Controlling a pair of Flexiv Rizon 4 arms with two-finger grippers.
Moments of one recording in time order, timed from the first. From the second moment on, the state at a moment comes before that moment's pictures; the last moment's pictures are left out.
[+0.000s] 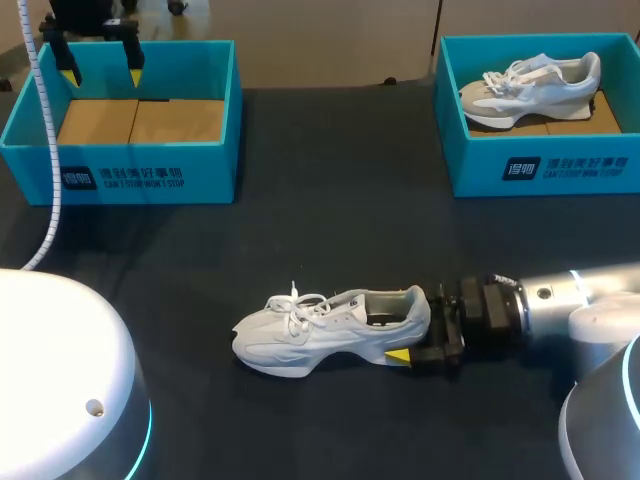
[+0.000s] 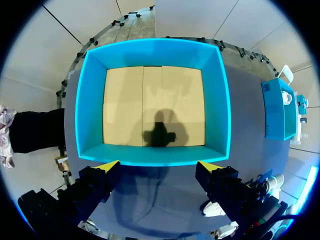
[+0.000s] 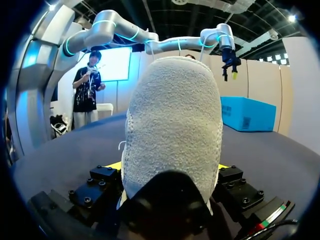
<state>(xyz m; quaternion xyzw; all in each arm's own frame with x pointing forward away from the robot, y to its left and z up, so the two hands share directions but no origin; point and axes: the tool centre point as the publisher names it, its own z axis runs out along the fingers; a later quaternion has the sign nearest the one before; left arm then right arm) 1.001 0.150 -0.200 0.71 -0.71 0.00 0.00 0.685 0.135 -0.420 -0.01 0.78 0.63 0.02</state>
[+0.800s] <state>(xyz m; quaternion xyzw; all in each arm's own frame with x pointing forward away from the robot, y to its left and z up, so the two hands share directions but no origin) 0.976 0.128 -0.193 0.75 -0.67 -0.02 0.00 0.683 0.135 -0.420 0.00 0.78 0.63 0.02</state>
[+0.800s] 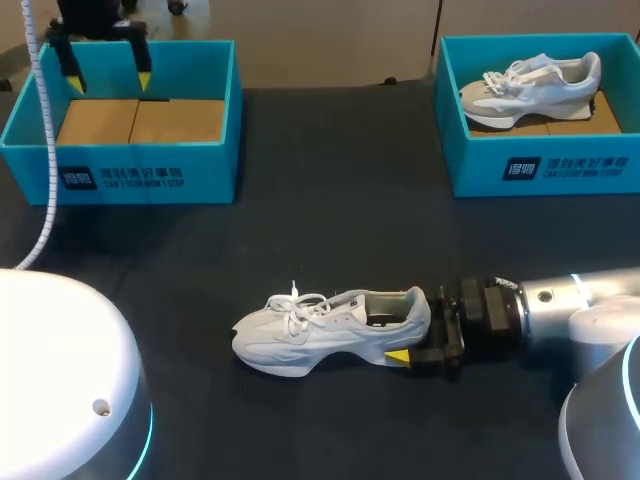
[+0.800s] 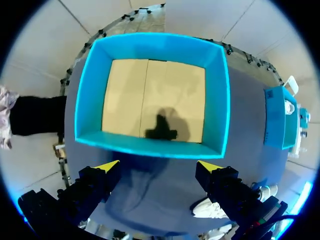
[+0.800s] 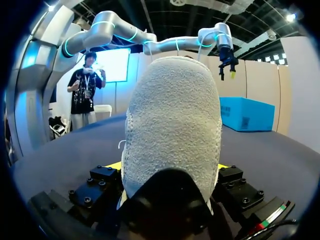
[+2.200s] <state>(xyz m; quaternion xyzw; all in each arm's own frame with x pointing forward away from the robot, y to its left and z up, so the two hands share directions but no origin) 0.784 0.005 -0.185 0.74 -0.68 0.00 -0.01 0.683 0.136 -0.420 0.00 0.78 0.63 0.02</state>
